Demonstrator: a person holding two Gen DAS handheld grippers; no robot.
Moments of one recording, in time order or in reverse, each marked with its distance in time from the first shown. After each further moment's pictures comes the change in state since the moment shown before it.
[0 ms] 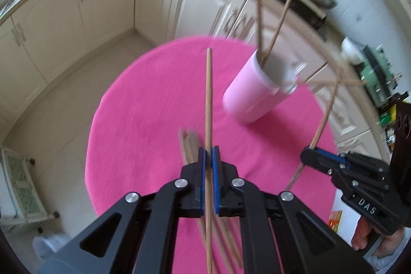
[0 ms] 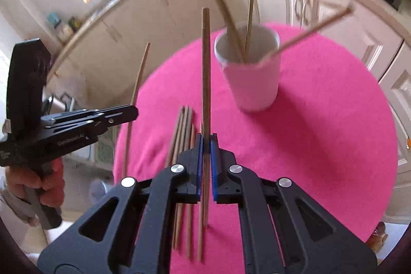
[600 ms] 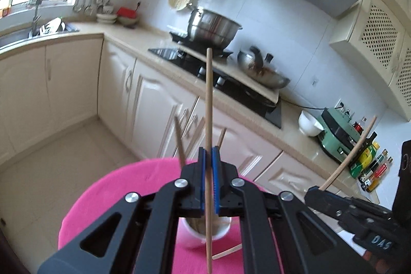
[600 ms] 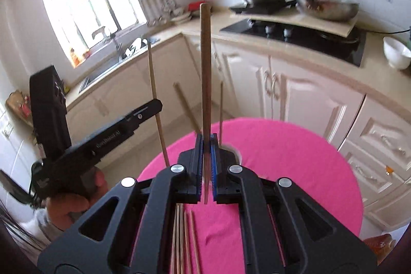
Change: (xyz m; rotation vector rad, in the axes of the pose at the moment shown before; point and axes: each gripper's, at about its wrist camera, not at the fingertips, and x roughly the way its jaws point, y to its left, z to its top) left arm -0.028 -0.069 0.109 0.080 -0.465 -0.188; right arm -0.088 -0.004 0.072 0.072 -0.389 -0.113
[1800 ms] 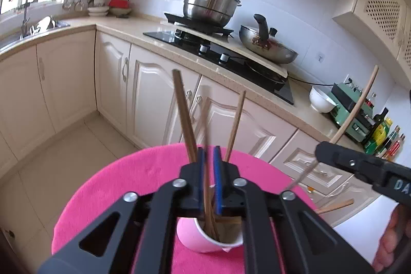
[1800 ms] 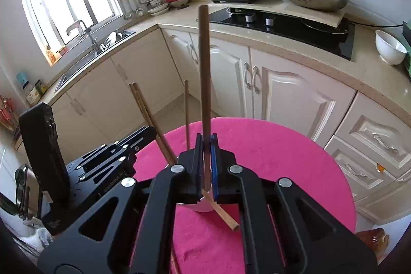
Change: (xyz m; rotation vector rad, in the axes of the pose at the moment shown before) left arm 0.050 0.022 -0.037 0.060 0.091 0.026; right arm 0.052 -0.026 0.009 0.015 0.069 -0.110
